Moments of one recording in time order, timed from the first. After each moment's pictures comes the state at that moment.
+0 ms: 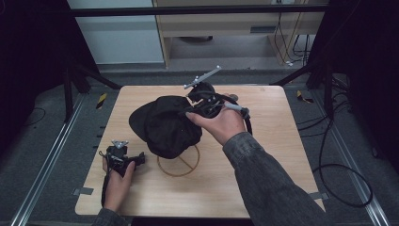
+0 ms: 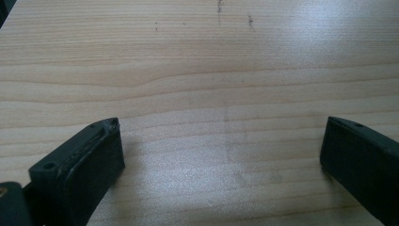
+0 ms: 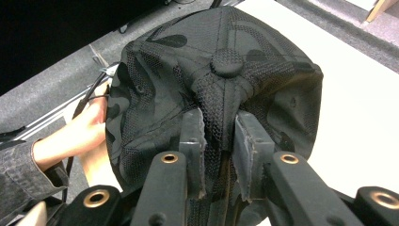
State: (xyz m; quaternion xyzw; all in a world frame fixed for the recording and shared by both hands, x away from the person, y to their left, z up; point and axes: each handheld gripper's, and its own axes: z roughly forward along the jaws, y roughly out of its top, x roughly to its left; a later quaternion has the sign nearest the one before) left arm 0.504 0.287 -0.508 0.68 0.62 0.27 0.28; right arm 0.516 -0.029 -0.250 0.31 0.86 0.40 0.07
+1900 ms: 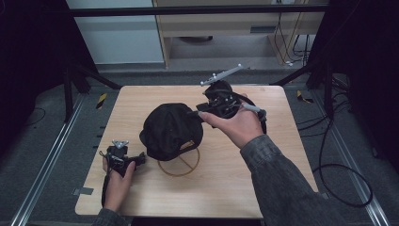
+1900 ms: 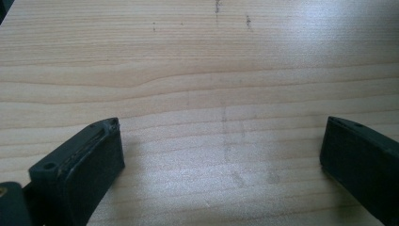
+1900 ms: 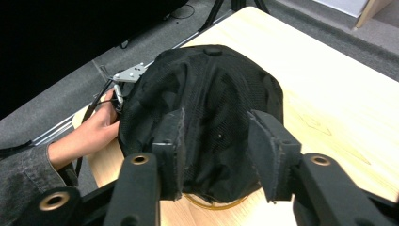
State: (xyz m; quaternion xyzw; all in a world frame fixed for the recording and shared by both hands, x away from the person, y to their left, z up) left arm 0.504 0.287 -0.508 0.68 0.62 0.27 0.28; right arm 0.500 -0.064 -0.236 0.33 0.84 0.43 0.08
